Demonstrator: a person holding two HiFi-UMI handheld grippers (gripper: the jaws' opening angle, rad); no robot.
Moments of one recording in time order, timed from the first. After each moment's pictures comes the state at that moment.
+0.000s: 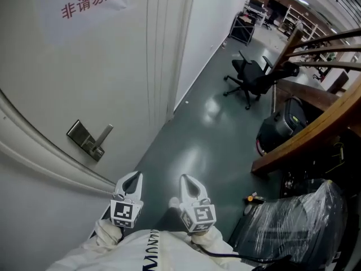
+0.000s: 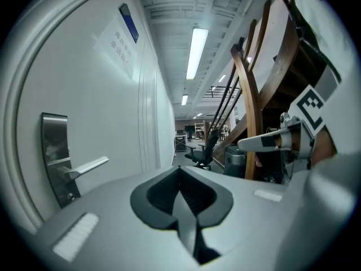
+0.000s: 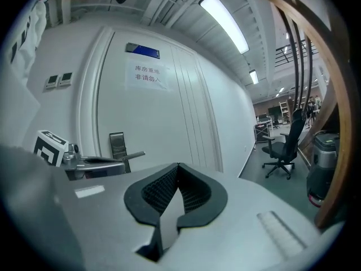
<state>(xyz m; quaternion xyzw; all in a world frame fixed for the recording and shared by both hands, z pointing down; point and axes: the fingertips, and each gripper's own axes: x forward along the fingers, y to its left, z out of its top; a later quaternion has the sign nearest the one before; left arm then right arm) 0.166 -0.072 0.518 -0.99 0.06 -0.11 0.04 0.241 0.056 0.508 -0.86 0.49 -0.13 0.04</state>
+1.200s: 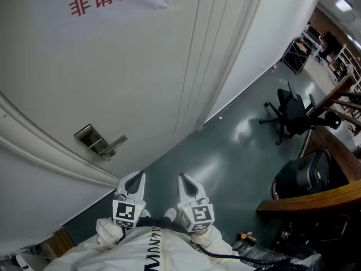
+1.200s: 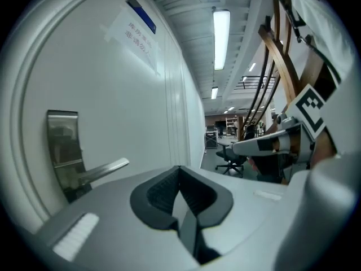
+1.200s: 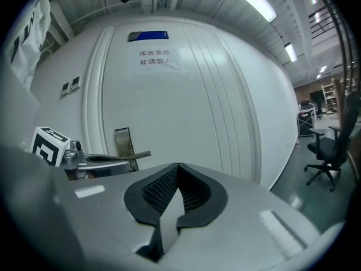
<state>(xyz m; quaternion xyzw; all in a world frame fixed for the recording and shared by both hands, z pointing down) 0.217 -0.145 0.520 -0.97 0.22 -0.12 0.02 0.314 -0.065 0.516 -0.75 0.64 -0.15 0.02</state>
